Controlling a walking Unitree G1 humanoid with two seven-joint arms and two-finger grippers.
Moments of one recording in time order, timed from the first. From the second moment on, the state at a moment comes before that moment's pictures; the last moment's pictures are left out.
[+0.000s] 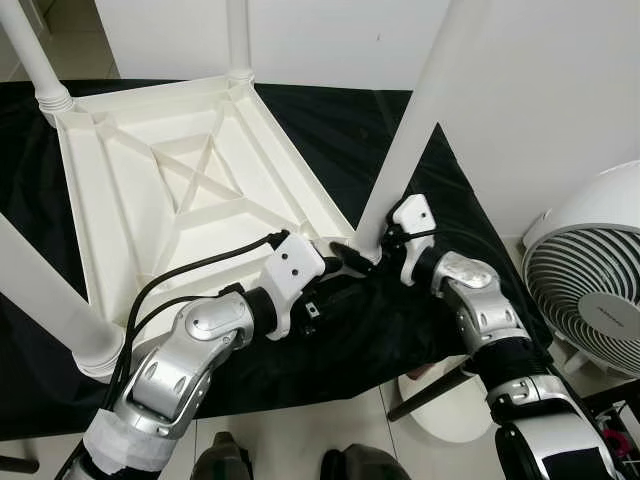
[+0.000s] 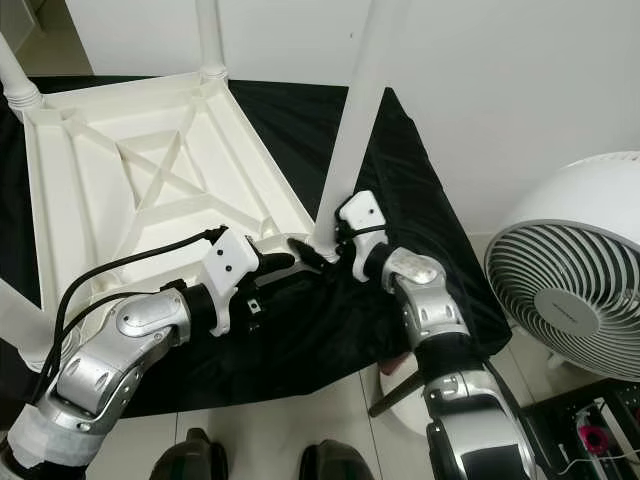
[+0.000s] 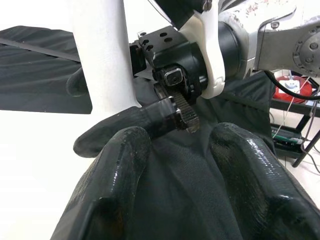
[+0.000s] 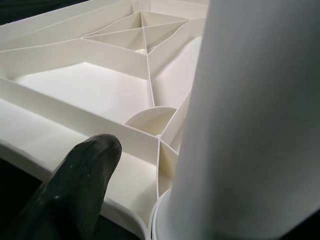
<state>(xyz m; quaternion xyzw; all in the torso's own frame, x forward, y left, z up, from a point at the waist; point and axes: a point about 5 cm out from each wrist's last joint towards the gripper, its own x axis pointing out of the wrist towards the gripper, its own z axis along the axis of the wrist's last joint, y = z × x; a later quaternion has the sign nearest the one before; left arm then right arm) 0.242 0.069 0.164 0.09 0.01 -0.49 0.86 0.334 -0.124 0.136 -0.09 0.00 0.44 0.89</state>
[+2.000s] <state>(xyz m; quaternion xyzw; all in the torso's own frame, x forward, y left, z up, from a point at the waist) 0.247 0.071 0.163 0.10 0.02 -0.49 0.86 0.316 -0.107 0.135 -0.03 -0.01 0.28 0.96</state>
